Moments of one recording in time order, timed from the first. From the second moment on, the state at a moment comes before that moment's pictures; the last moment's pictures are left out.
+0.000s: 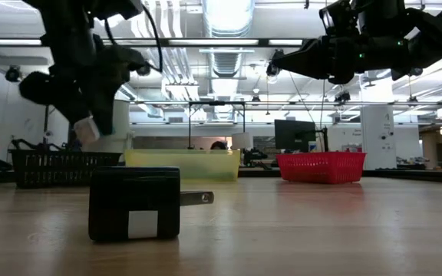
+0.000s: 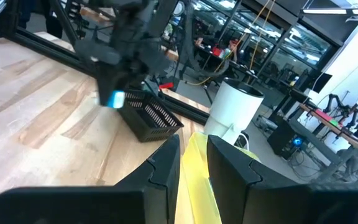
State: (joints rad) left arm -0.17 1.35 0.88 -0.78 -0.16 -1.36; right arm -0.17 1.24 0.38 0.81 -0.10 -0.44
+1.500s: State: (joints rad) left arm 0.04 1.29 0.95 -1.14 -0.17 -0.98; right arm -0.17 1.24 0.39 0.87 -0.10 -0.42
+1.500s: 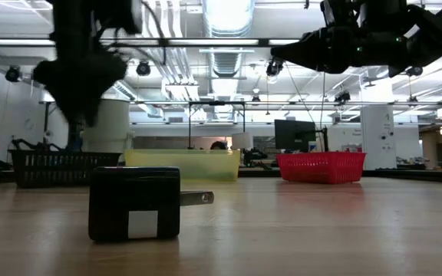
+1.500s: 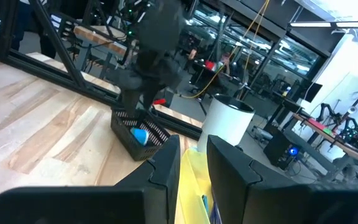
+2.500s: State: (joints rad) left arm -0.41 1.85 1.45 -0.70 -0.13 -0.72; right arm -0.17 1.24 0.39 0.86 -0.10 -0.43
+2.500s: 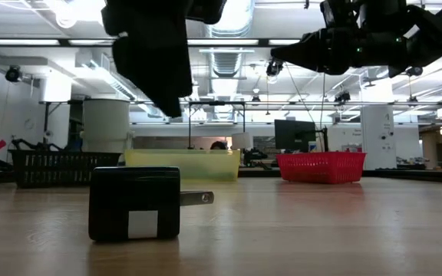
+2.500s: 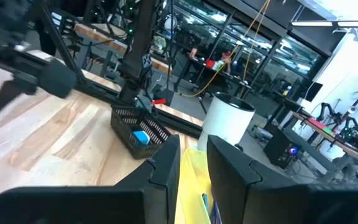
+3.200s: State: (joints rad) left arm -0.55 2.10 1.77 -0.92 -0.09 -1.12; right arm -0.17 1.24 0.39 0.81 -0.10 -0.43
